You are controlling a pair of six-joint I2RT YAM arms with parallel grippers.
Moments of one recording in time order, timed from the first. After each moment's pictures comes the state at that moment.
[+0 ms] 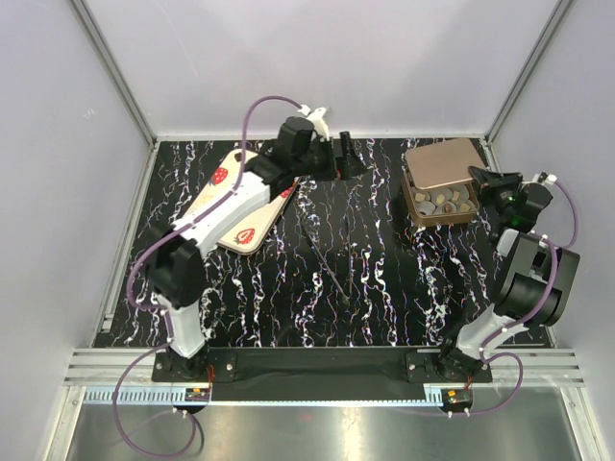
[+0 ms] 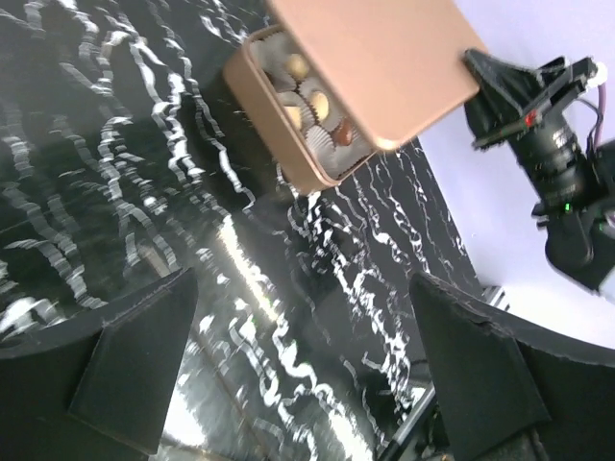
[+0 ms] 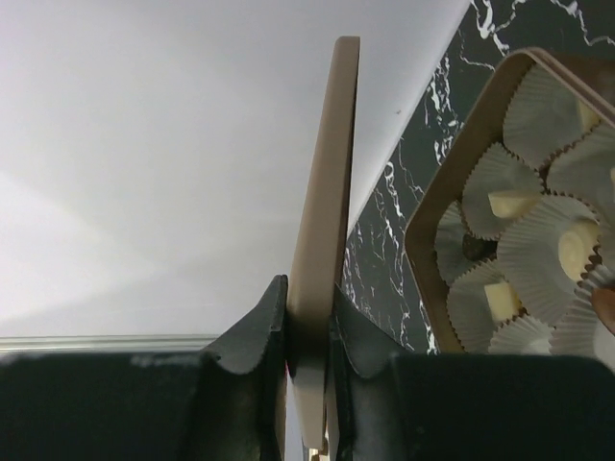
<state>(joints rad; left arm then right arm) -0.62 1.82 1.68 -0.28 0.30 -0.60 -0.47 1.66 0.81 0.76 -0.56 1.28</state>
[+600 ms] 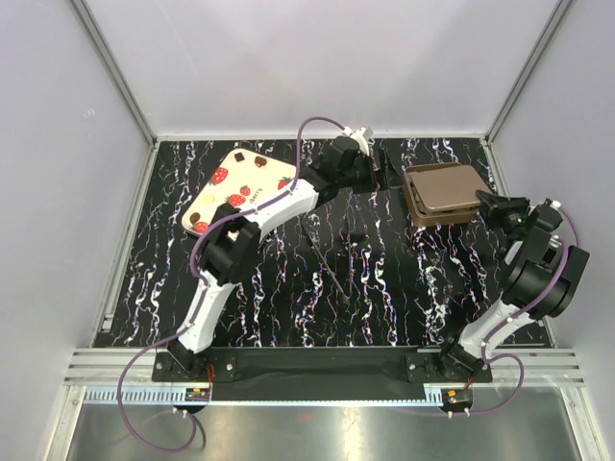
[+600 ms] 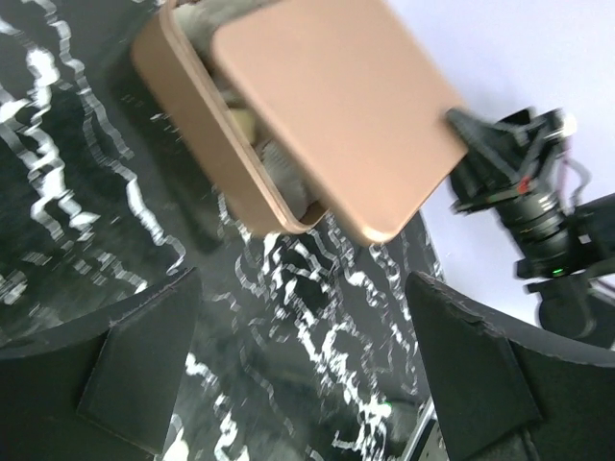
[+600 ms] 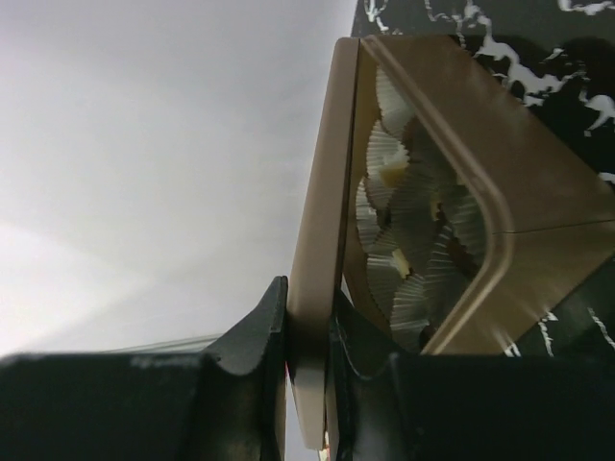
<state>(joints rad) -0.73 2.25 1.93 -0.07 0.31 -0.77 -0.61 1.75 0.72 0.79 -0.70 1.28</state>
